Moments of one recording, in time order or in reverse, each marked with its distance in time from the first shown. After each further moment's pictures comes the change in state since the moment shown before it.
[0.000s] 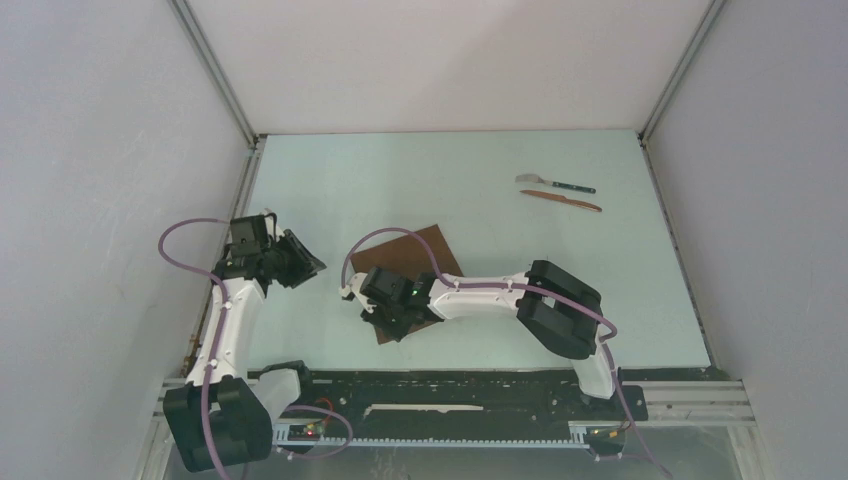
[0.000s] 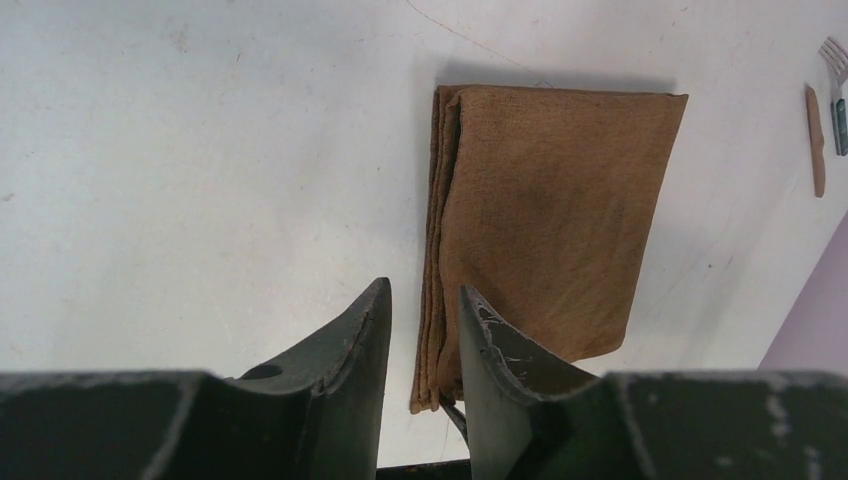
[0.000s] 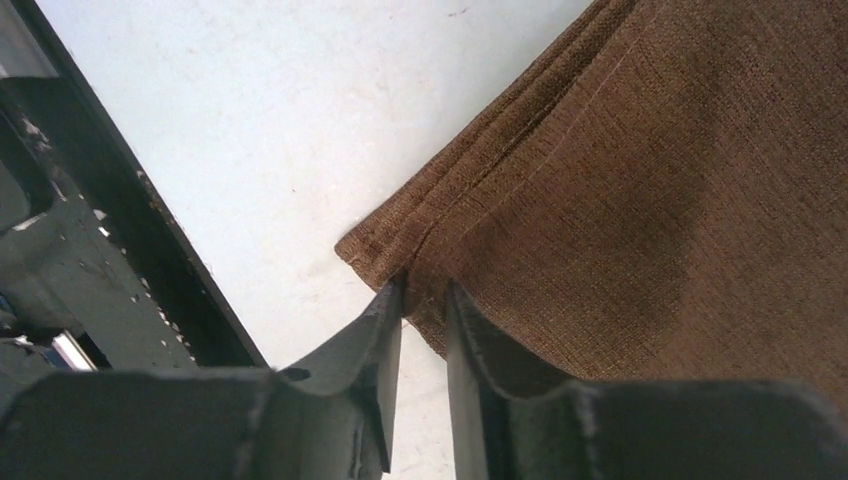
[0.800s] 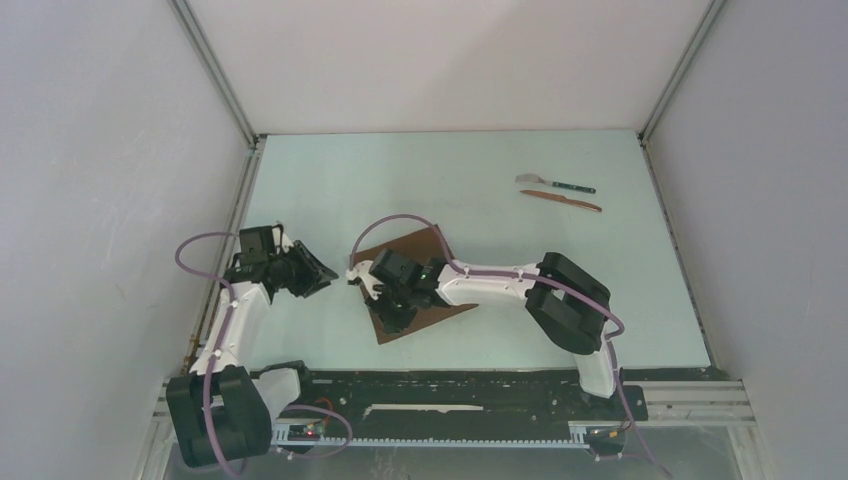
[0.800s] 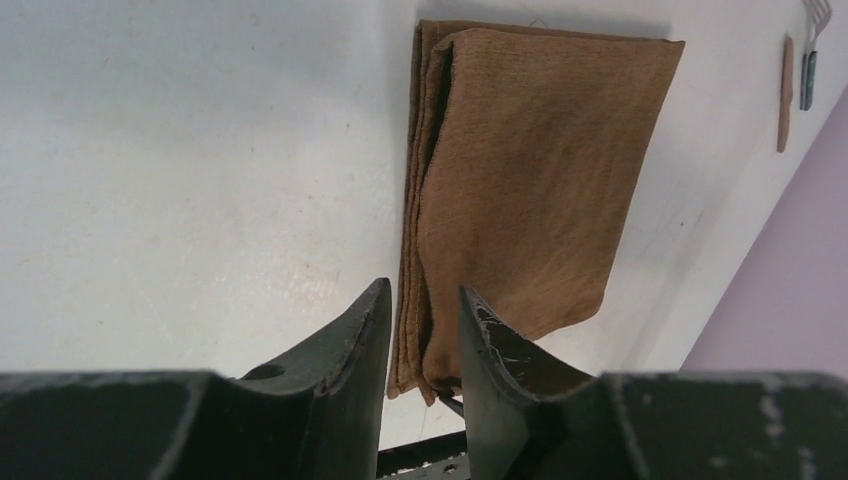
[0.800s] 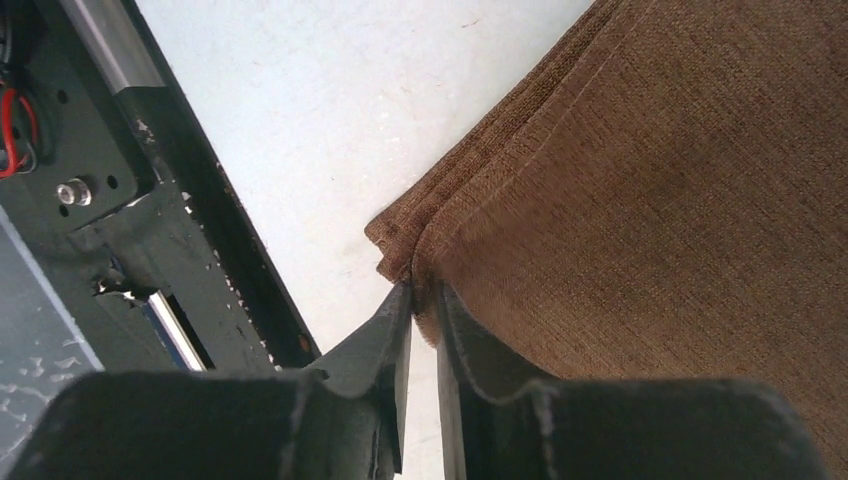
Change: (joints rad) left arm 0.000 0.024 -0.112 0.080 0.124 -0.047; right arm -0.081 -0.024 0.007 -0.014 -0.179 0.045
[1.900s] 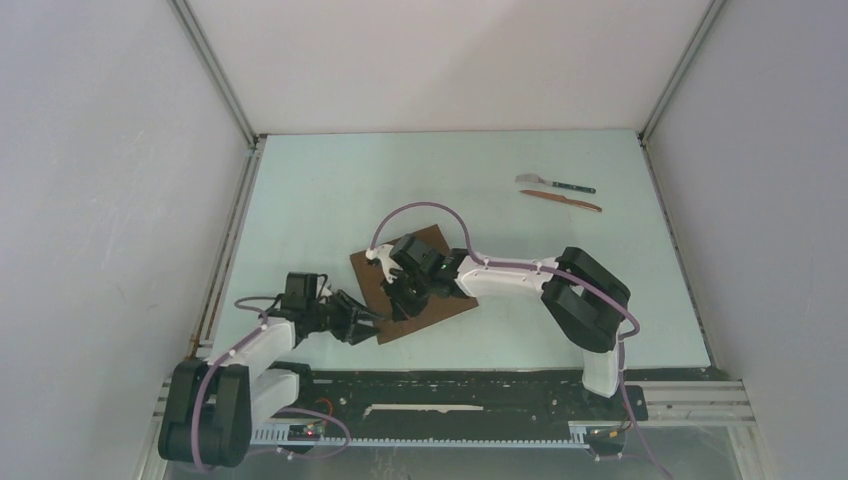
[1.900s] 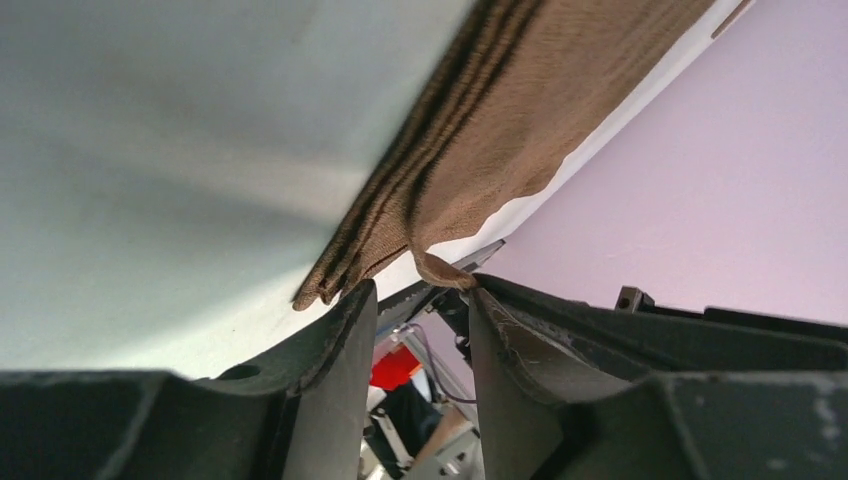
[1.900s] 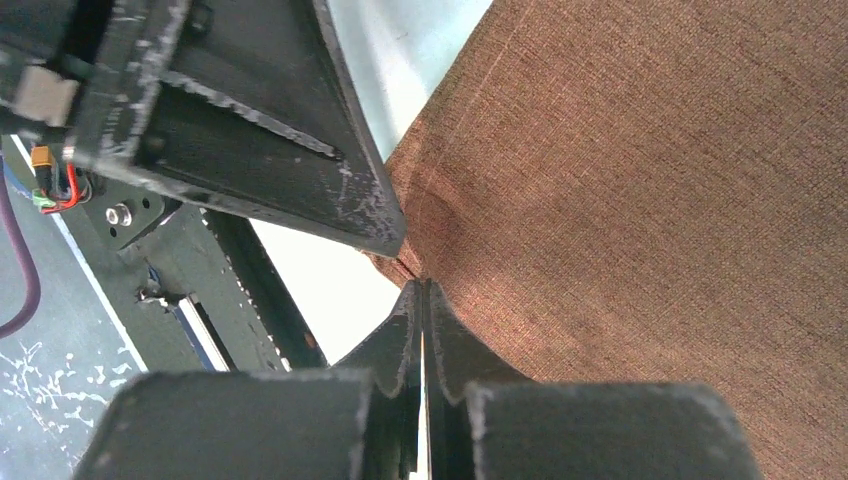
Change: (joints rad) left arm -0.270 -0.025 -0.418 0.343 0.269 -0.606; right arm -0.088 -0.084 -0.117 0.115 -0.085 0.097
